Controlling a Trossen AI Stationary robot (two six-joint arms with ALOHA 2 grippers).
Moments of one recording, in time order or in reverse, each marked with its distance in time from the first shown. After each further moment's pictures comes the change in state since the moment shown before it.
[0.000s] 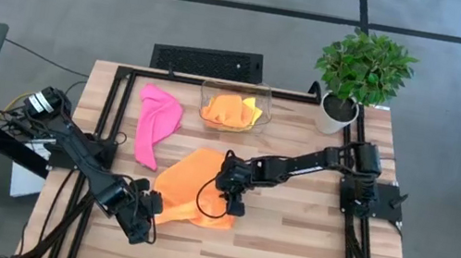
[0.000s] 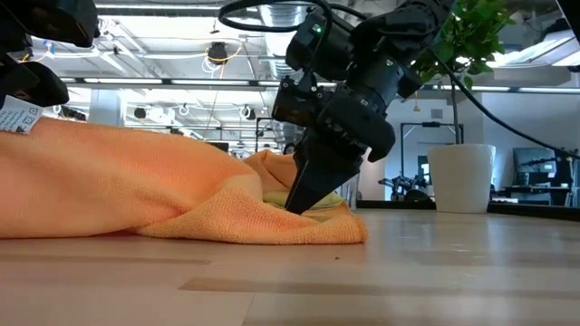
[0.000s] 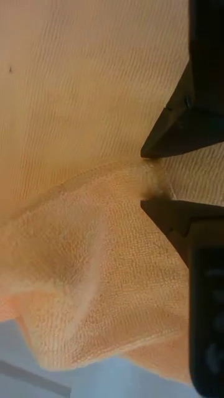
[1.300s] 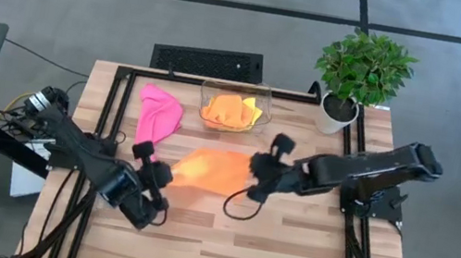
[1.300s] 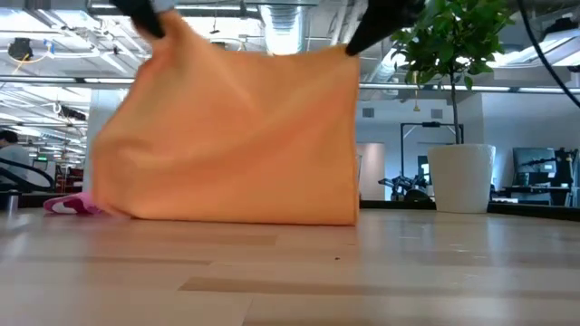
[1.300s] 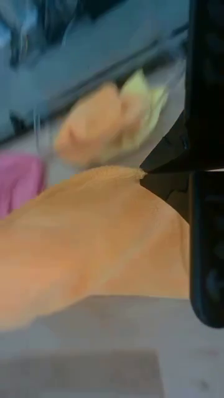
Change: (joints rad) left arm 0.098 0.000 0.416 -0.600 -0.611 0.069; right arm 0.190 -0.483 0.119 -0.561 0.758 0.251
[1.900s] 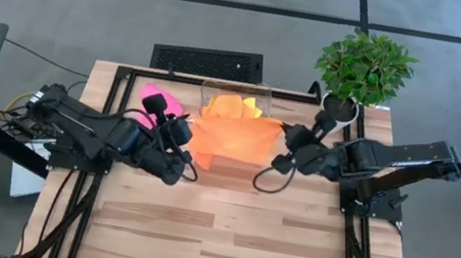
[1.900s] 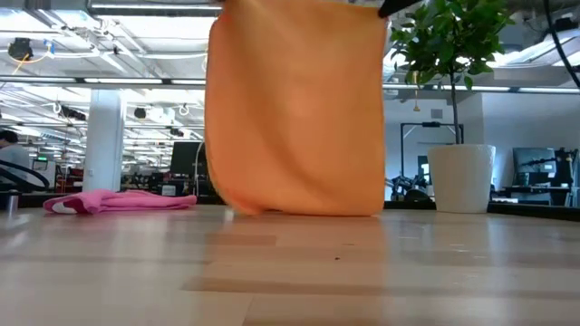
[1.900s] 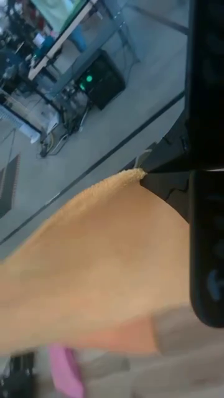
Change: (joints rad) left arm 0.294 0.000 0.283 -0.058 -0.325 0.484; right arm -0.045 -0.255 -0.001 -0.091 0.298 -0.039
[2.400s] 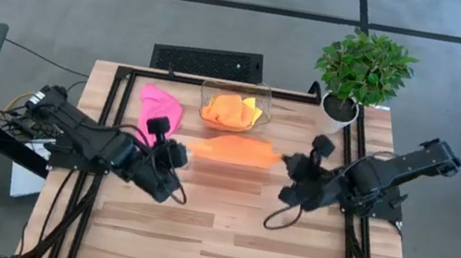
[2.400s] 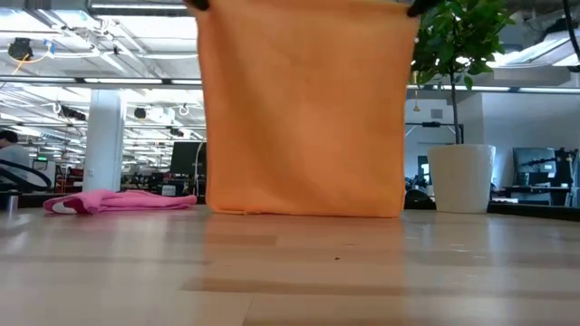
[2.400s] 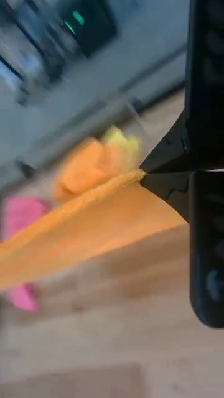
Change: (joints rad) left arm -0.101 0.000 -0.044 0.004 0.301 -0.029; right arm 0.214 0.021 -0.002 -0.232 -0.083 0.262
